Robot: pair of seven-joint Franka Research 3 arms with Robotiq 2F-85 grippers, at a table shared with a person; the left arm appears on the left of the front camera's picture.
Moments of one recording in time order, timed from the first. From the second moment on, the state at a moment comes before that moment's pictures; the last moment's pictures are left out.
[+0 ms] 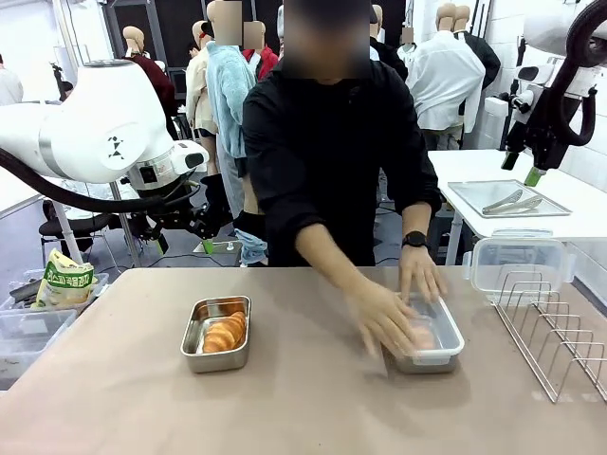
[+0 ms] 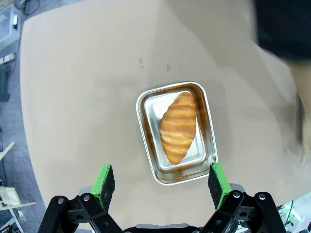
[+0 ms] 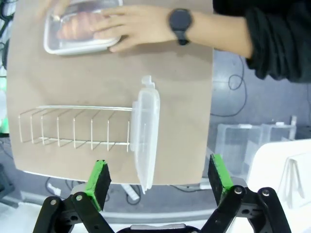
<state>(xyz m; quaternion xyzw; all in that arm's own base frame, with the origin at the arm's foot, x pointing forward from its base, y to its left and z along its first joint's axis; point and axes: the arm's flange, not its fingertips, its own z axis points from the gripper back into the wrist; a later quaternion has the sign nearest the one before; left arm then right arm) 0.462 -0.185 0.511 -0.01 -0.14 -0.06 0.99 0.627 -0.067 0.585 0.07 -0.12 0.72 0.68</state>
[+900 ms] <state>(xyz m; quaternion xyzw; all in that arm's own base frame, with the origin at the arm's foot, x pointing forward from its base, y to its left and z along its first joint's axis) 0.462 -0.185 0.511 -0.01 -0.14 -0.06 0.99 0.643 -0.080 0.543 0.09 -0.10 0.71 0.69</state>
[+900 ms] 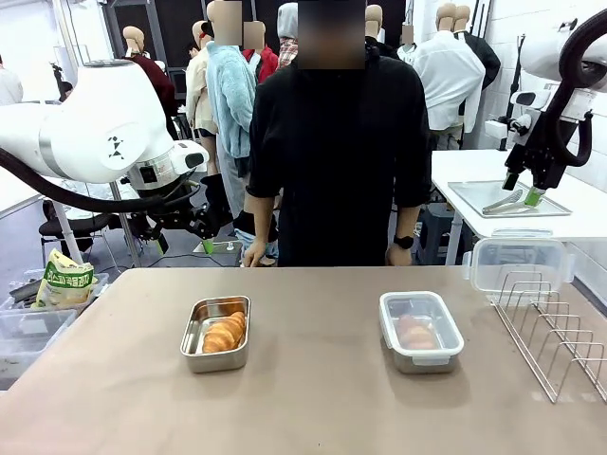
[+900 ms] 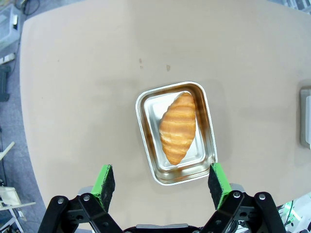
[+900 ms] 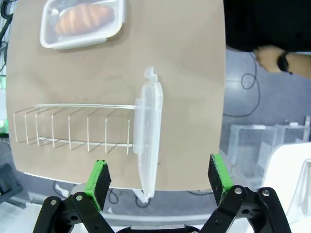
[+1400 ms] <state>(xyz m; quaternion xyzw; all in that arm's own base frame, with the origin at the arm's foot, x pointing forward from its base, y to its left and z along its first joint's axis) 0.462 -0.185 0.511 -0.01 -0.14 -0.06 0.99 0.643 -0.080 0.550 0.09 -0.10 0.71 0.69</state>
